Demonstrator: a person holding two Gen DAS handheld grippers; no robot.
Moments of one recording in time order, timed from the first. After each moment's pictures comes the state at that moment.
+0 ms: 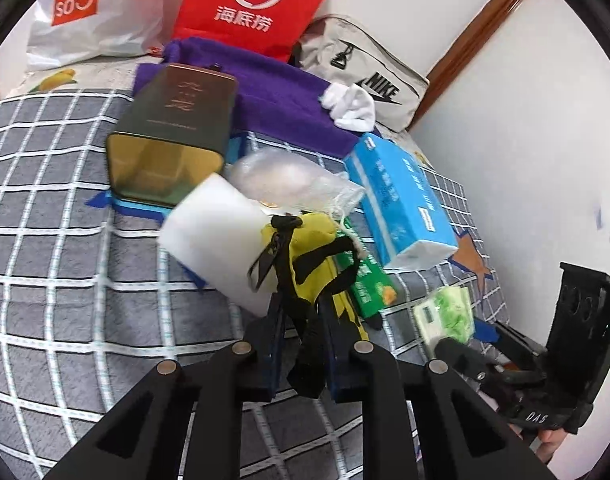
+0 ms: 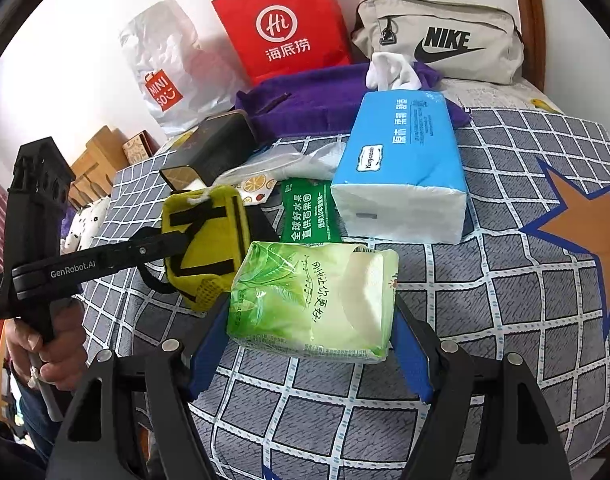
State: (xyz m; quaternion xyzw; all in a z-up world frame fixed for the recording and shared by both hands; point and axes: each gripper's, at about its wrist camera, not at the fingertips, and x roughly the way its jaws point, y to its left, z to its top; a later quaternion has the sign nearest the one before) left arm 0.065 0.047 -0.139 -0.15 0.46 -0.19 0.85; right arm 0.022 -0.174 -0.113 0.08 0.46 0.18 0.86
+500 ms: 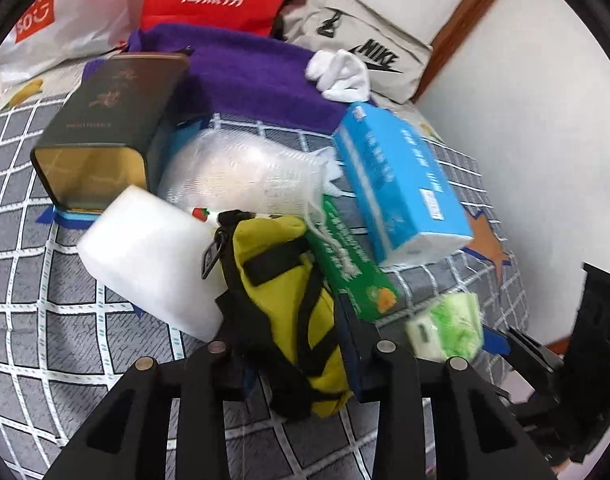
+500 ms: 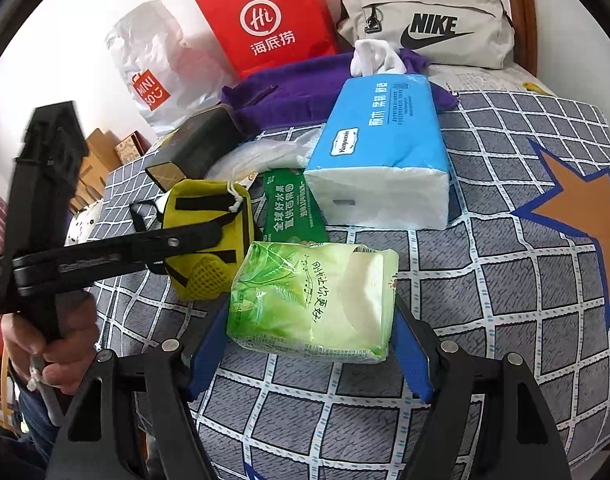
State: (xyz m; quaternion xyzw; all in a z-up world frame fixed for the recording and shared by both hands) left arm 0.089 0.001 -0.152 -0.11 0.49 -0.17 0.85; right arm 0.025 -0.186 -0.124 0.09 0.47 0.17 0.86
